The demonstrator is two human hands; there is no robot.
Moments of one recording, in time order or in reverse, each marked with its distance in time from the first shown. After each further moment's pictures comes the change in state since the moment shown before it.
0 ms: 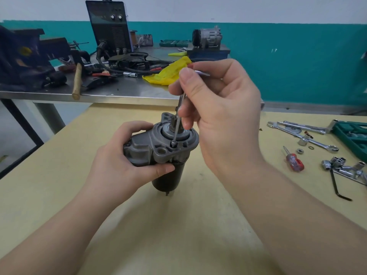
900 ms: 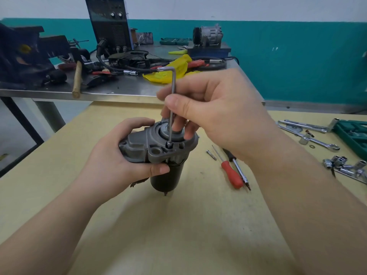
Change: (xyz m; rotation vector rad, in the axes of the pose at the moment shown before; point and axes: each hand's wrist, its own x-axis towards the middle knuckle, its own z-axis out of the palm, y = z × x) left_hand 0.010 0.006 -0.015 -0.105 -0.161 -0.048; right_hand 0.014 -0.023 -0.017 -0.533 -0.443 0.095
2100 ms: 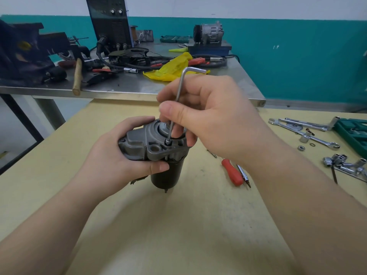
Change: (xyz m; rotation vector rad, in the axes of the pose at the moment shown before) left_hand -0.003 0.001 -0.001 -0.006 0.012 0.005; right_hand -0.006 0.005 0.007 -0.063 -0.041 0.021
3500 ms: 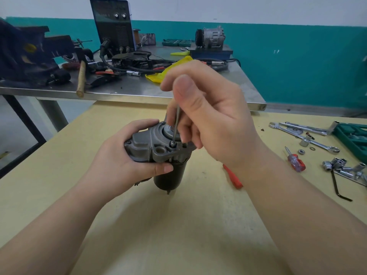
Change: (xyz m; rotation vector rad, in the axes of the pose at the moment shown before) left_hand 0.001 -0.002 0.001 -0.016 -0.010 0.008; right_hand 0.001 -0.009 0.013 0.193 0.052 -0.290
